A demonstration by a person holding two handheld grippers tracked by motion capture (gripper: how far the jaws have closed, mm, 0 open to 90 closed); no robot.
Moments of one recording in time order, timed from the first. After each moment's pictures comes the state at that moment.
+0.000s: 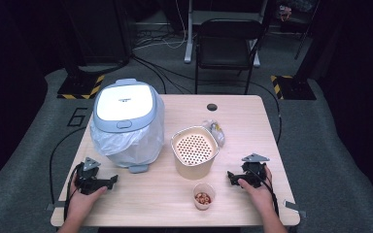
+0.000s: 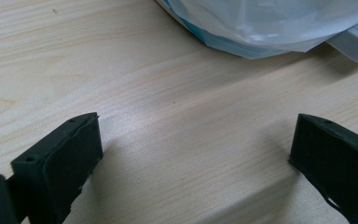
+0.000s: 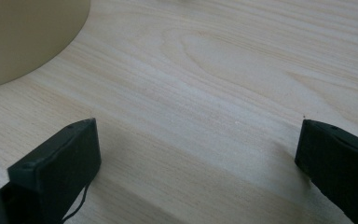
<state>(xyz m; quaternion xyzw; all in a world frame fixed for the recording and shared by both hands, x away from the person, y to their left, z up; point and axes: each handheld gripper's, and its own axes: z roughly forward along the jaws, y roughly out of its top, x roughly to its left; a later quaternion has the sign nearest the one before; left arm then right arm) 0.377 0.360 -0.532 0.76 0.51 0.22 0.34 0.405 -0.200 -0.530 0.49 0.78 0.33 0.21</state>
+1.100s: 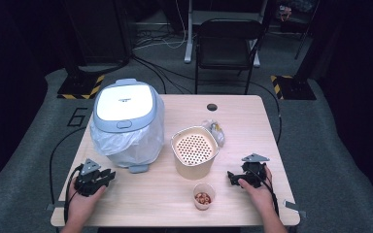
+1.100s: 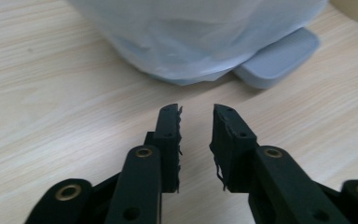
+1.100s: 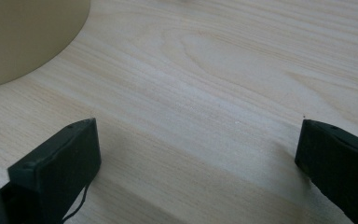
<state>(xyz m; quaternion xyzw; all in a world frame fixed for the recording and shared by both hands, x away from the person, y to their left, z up) 0.353 0.340 -0.502 0.77 0.47 0.21 0.37 0.405 -0.200 -0.530 0.49 0.78 0.33 0.21</state>
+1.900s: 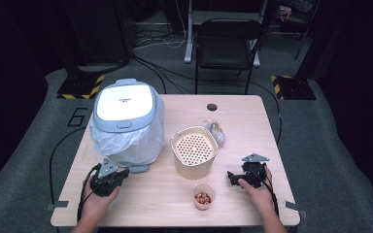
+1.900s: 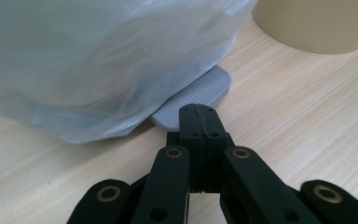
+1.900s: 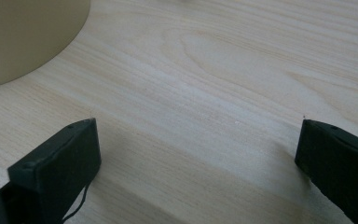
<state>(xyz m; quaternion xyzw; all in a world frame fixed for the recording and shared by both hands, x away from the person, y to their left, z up) 0.349 0.288 -0.486 0.80 0.40 0.23 0.38 0.405 -0.200 -0.530 0.49 0.78 0.33 0.21</state>
